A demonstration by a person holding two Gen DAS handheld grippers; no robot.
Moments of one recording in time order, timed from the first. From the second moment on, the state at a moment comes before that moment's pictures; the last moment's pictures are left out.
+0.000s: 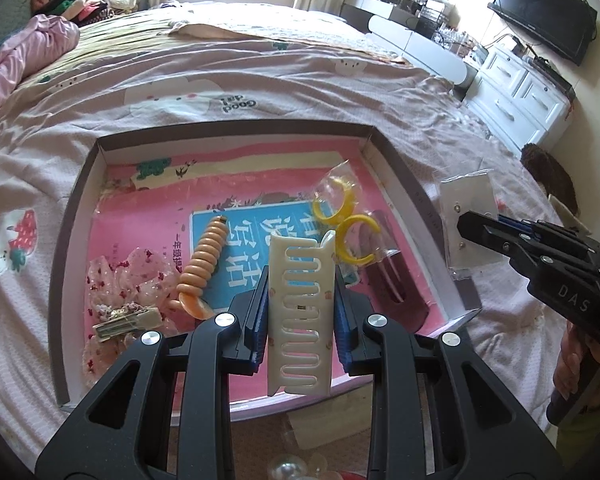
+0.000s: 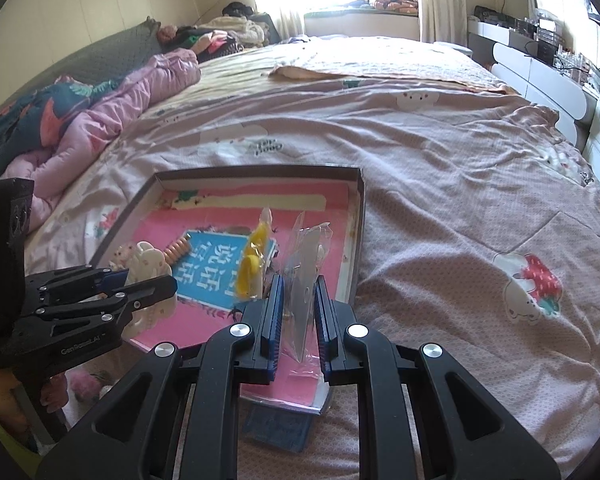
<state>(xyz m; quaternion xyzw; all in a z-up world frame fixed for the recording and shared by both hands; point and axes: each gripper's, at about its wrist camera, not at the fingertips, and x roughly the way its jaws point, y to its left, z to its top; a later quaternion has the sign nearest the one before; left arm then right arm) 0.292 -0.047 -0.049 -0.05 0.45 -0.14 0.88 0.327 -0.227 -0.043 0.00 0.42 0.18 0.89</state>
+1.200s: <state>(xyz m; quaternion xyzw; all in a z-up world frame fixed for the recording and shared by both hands) 0.271 -0.015 -0.037 -0.06 0.45 -0.11 0.89 0.324 -0.211 -0.052 -0.02 0.43 0.16 0.89</state>
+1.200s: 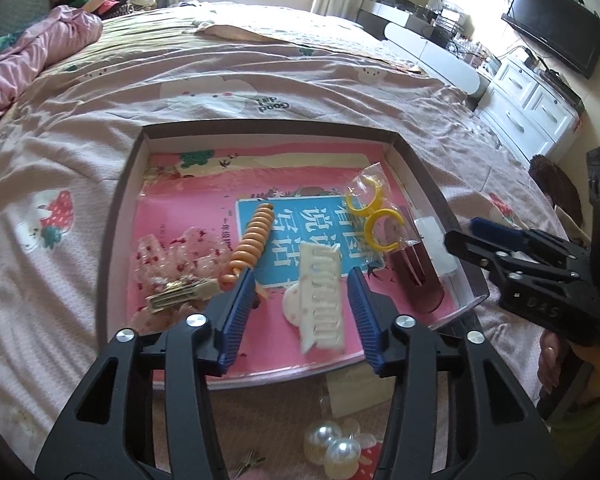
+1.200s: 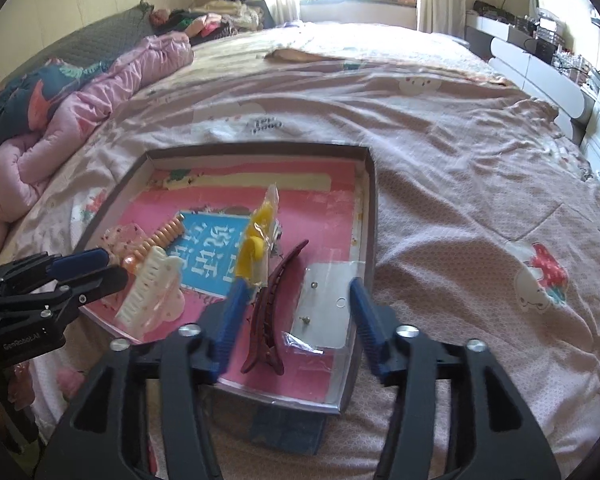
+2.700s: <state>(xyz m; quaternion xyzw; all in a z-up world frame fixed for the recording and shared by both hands) 0.175 0.029 0.039 -0.10 0.36 -0.07 0.92 0.212 -0.235 0.045 0.01 0.32 0.16 0.93</state>
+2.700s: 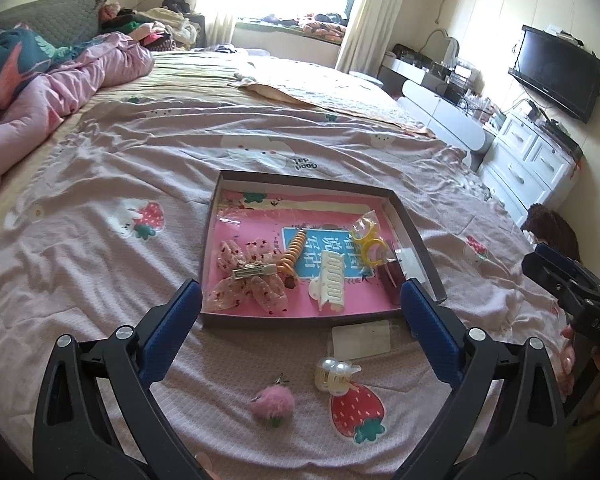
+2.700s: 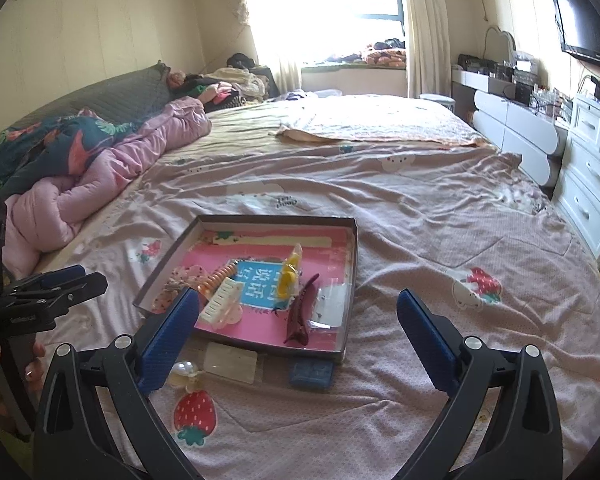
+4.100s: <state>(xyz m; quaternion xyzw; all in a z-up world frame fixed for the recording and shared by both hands) 0.133 -0.025 -0.027 -0.03 0.42 -0.07 0.91 0.196 -0.245 -0.039 -0.04 0.36 0.17 0.91</state>
